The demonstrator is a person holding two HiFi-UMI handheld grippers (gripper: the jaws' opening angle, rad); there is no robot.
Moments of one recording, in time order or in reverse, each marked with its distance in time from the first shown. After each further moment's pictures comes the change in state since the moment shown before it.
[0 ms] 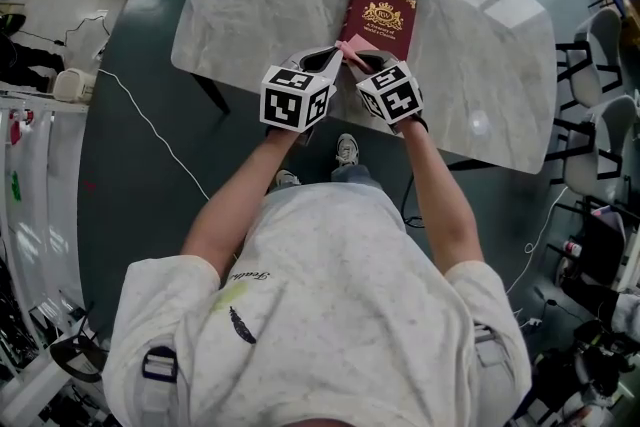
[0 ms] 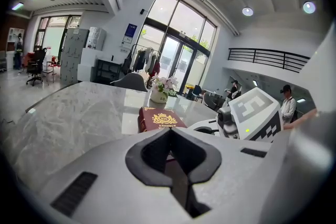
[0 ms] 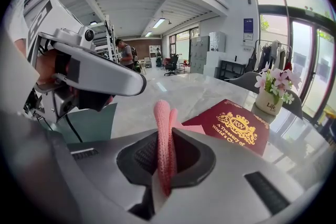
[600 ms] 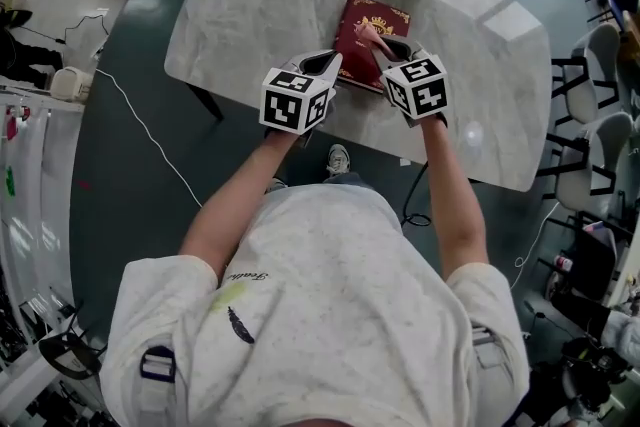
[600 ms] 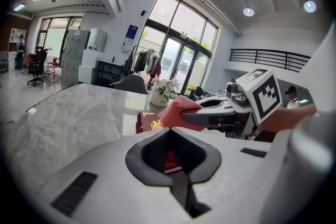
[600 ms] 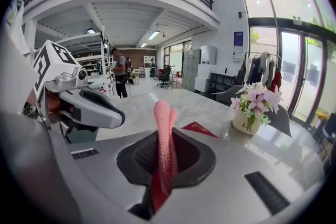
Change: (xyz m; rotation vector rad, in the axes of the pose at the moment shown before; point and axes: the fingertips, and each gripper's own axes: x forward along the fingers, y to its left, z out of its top) left arm 0.027 -0.003 0.019 -0.003 -0.018 0.017; right arm -0.049 -0.080 0.049 0.005 -0.126 -0.082
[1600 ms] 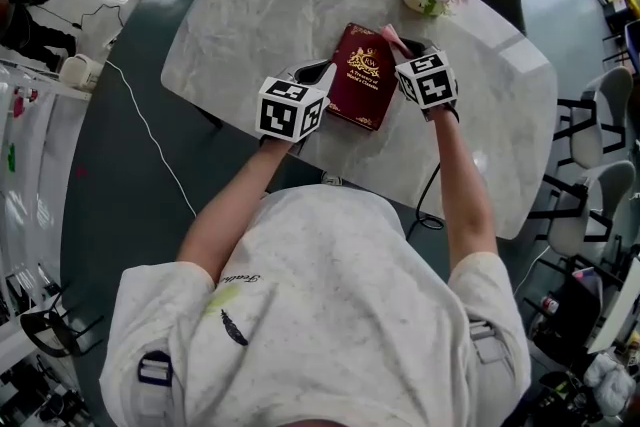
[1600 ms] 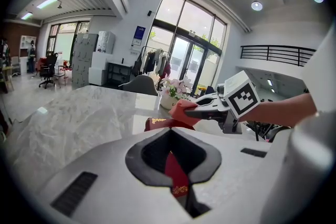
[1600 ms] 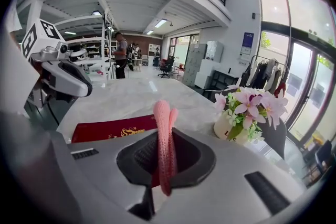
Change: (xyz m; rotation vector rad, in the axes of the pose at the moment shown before) left arm 0.052 0.027 0.020 -0.018 0.003 0.117; right arm 0.055 -0.120 -0.015 -0.148 0.098 -0.022
